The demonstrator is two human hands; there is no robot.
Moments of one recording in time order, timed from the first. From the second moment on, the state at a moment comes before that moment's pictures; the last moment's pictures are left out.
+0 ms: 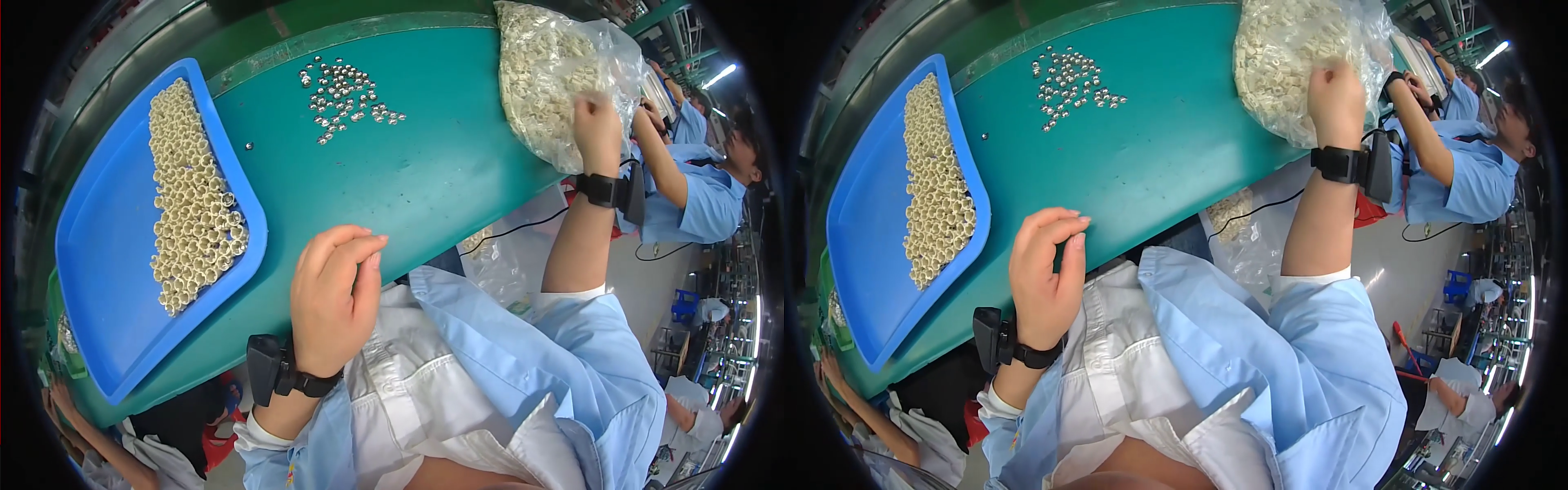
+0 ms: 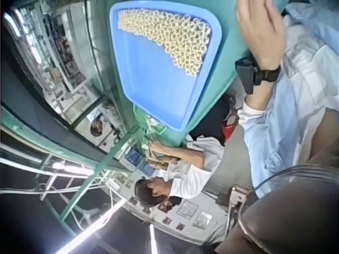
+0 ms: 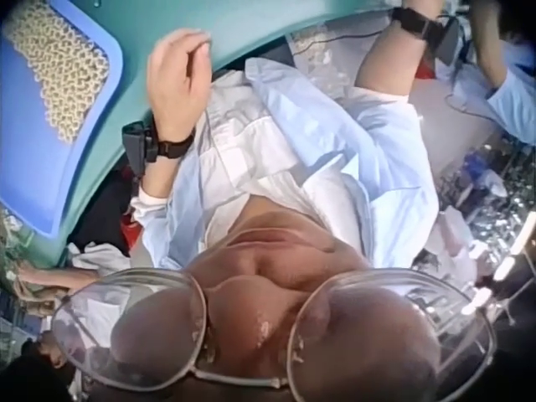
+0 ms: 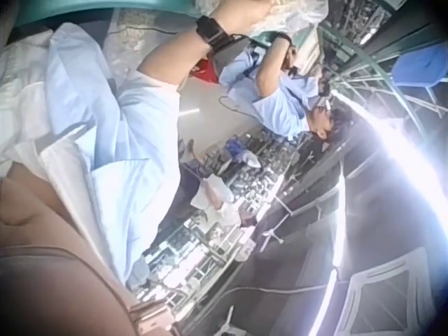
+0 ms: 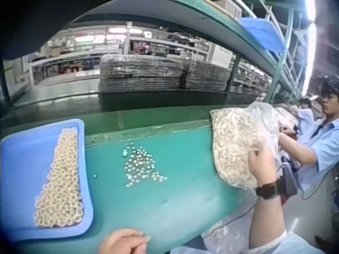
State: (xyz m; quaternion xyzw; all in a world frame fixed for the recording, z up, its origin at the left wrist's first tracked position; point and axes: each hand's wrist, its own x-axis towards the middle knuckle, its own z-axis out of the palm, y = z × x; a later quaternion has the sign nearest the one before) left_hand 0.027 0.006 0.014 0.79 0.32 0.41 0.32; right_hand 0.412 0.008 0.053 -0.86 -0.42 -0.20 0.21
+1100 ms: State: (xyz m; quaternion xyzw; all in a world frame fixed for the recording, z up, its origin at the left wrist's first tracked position) left_hand 0.025 0.016 0.019 0.79 0.33 0.39 0.35; right_hand 0.298 0.010 0.045 -0.56 -0.51 0.04 0.66
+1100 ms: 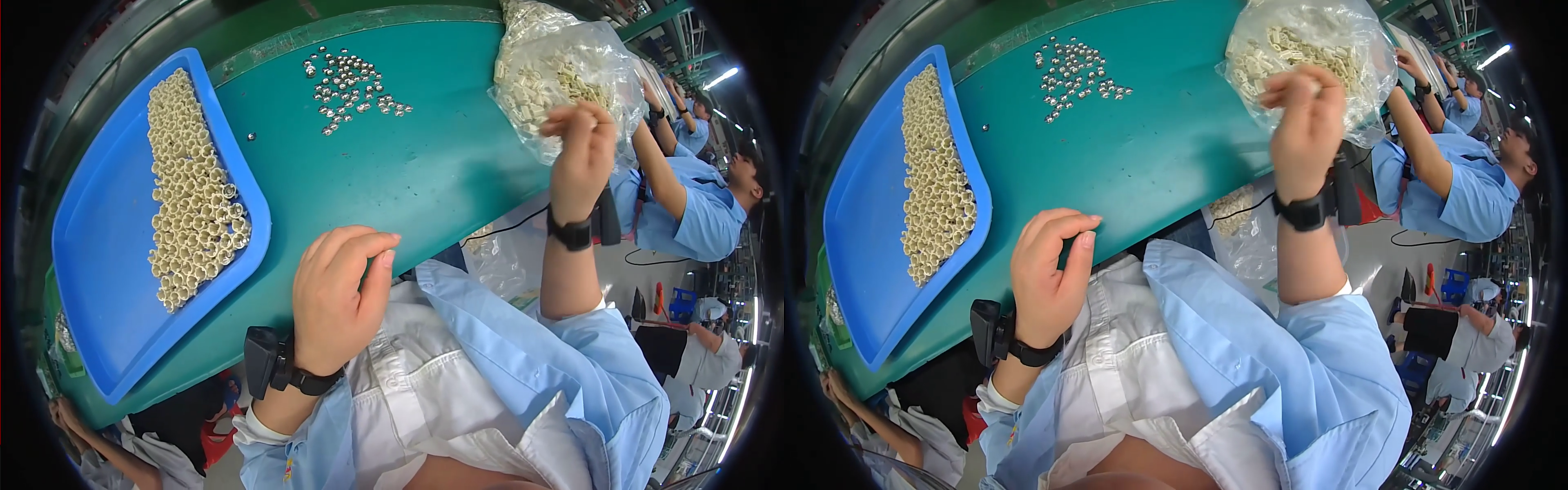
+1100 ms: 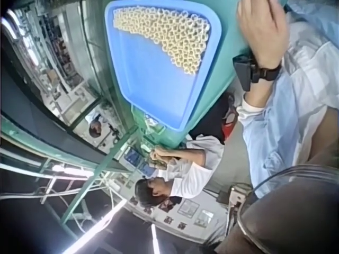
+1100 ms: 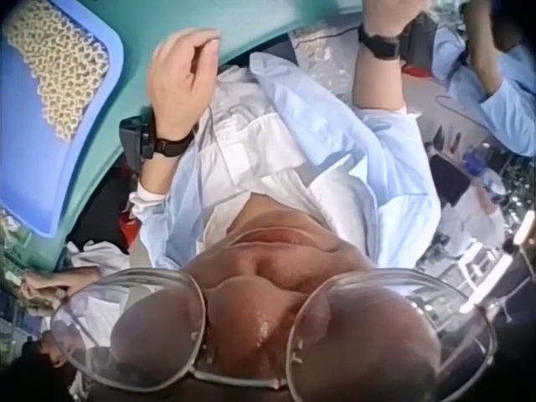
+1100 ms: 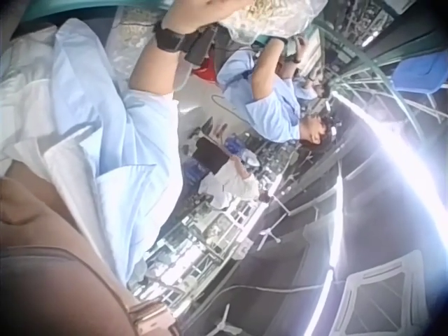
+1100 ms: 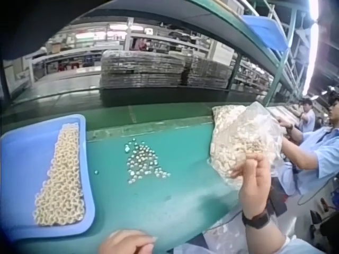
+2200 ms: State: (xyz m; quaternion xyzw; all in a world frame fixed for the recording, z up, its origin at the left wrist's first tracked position) left_hand 0.017 0.009 0.006 0.51 0.27 0.56 0.60; right_hand 0.176 0.013 0.050 -0.41 -0.79 0.24 0.40
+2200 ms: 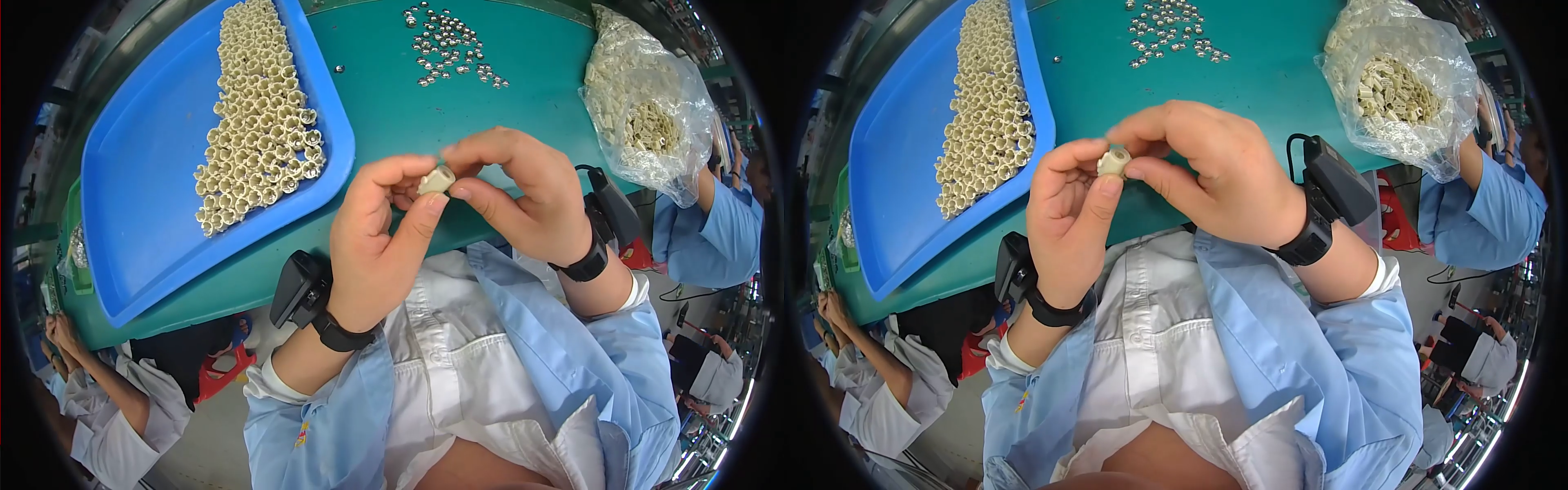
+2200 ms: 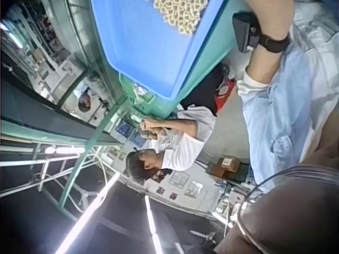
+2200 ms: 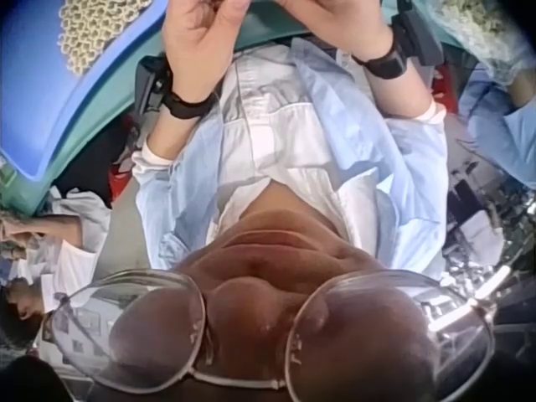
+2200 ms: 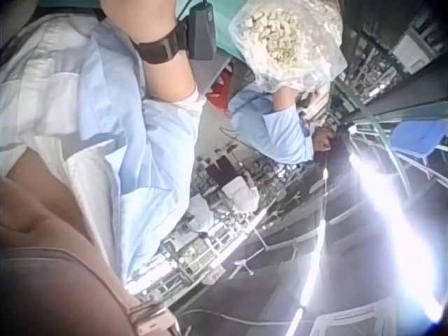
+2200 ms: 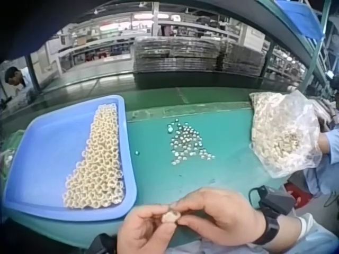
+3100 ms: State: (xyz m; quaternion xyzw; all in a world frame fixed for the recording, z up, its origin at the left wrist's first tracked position) left_hand 0.017 0.011 0.007 0.47 0.26 0.51 0.67; right_hand 0.248 0.104 0.022 -0.58 -0.79 0.03 0.21
